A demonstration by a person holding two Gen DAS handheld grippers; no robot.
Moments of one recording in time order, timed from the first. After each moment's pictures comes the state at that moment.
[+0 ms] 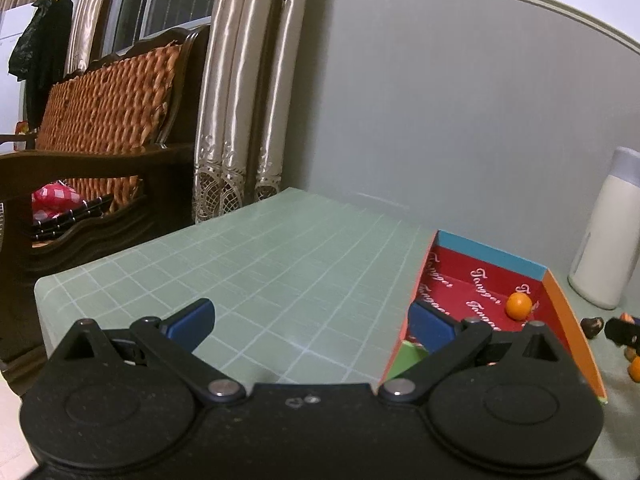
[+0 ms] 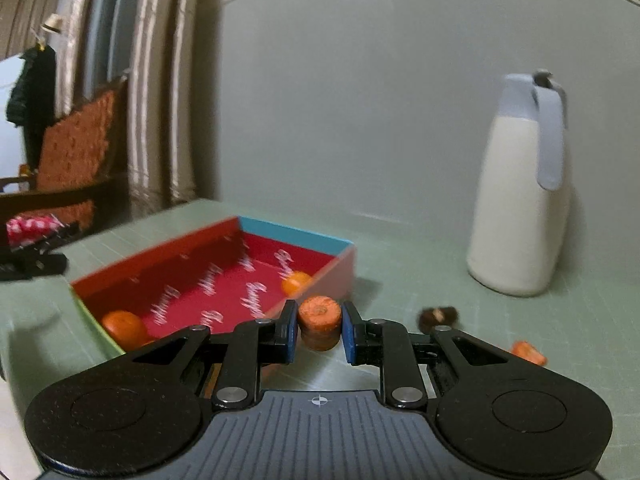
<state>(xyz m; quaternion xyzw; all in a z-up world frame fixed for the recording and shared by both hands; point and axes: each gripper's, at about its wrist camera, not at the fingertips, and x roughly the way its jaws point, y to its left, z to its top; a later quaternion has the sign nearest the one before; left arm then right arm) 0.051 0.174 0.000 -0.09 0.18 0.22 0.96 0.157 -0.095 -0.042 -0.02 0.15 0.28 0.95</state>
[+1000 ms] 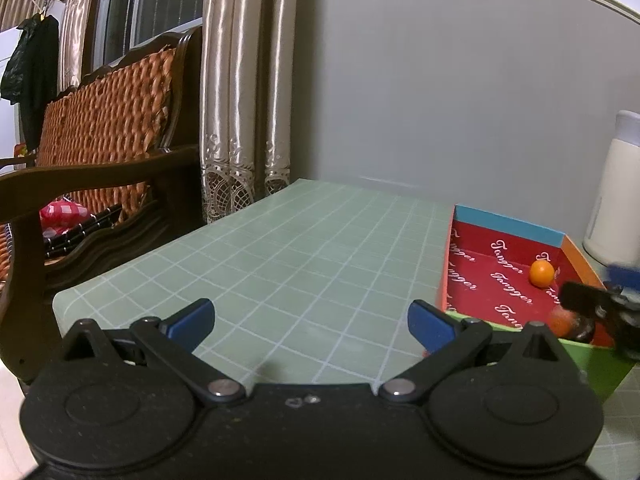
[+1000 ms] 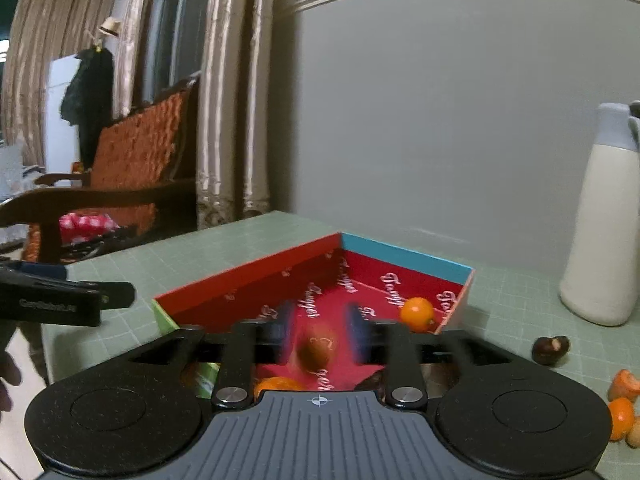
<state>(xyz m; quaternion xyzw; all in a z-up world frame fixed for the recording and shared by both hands) 0.047 0.185 -0.007 -0.05 0.20 0.22 0.95 0.142 -0.029 -0.048 -0.02 0.11 0.35 0.93</state>
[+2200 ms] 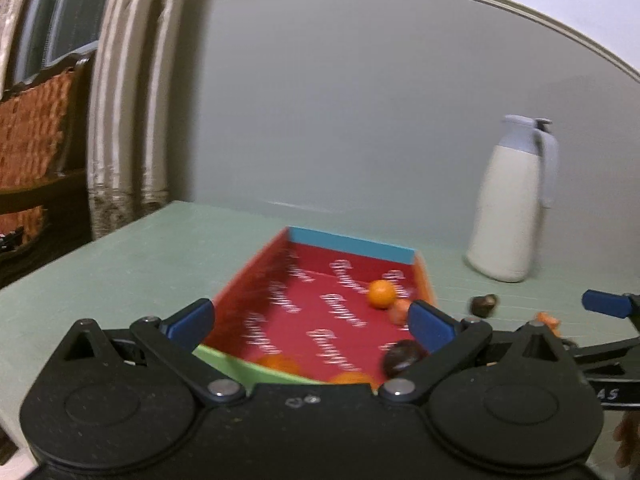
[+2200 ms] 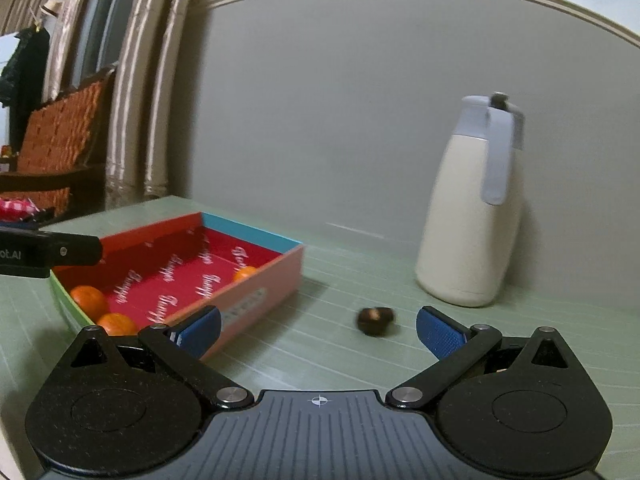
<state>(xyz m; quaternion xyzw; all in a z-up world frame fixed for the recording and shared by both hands) 0.075 0.079 0.009 -0.05 0.17 0.08 0.98 0.145 -0.140 -0.047 -0.07 0.14 0.23 0.96</state>
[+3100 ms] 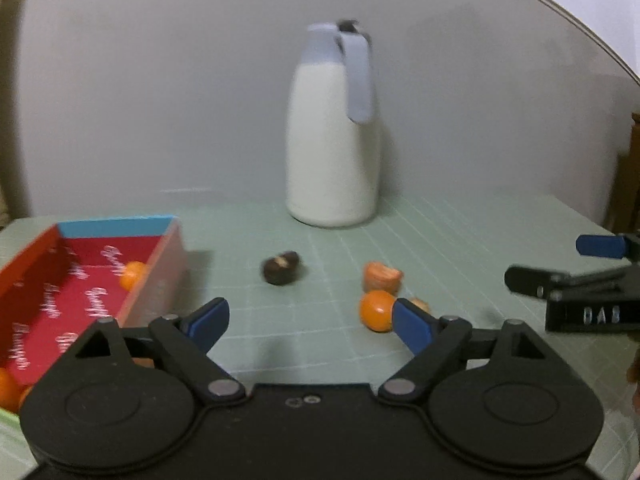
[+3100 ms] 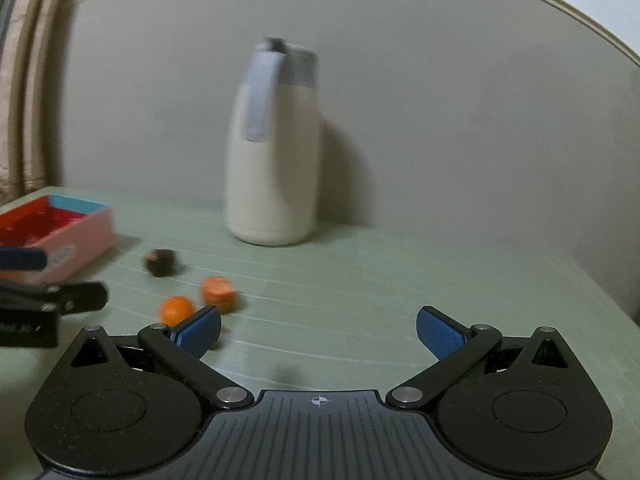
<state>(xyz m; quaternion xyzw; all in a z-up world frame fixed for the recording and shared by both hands) 0.151 -0.078 -0.026 0.03 0.23 -0.09 0.97 0.167 -0.297 -0.057 -0.02 0.20 0.06 0.98</state>
